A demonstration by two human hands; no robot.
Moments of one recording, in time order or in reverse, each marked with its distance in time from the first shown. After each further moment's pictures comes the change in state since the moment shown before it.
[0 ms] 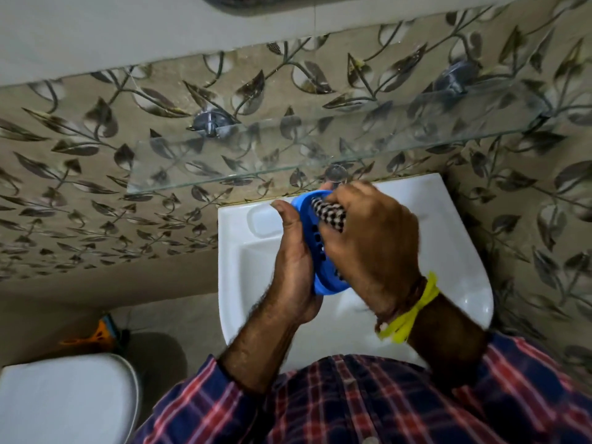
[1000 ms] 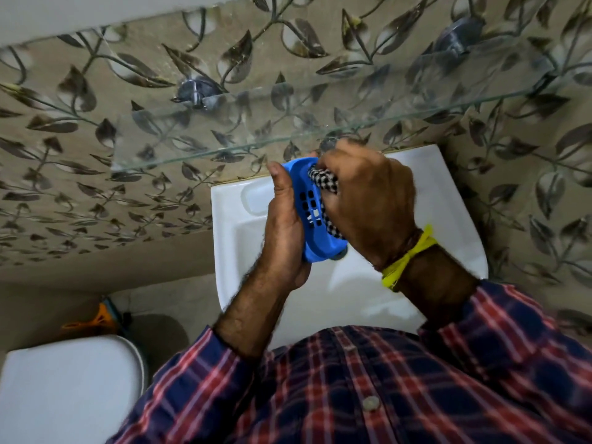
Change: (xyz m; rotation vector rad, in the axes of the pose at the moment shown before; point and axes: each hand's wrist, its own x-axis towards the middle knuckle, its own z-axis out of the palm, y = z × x) left_hand 0.005 0.009 -0.007 0.142 0.106 -0.009; right_hand 0.015 0.014 0.007 -0.084 -0.067 -0.105
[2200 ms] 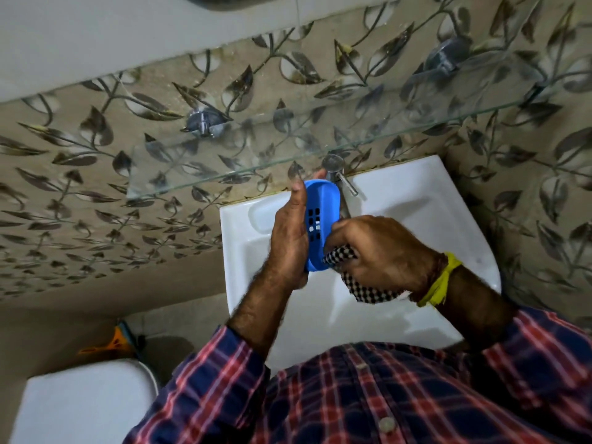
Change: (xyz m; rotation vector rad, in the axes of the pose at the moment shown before) left_hand 0.023 -0.006 -0.009 0.200 -0.077 0.099; right_hand -0.031 0.038 0.013 0.209 -0.674 -0.070
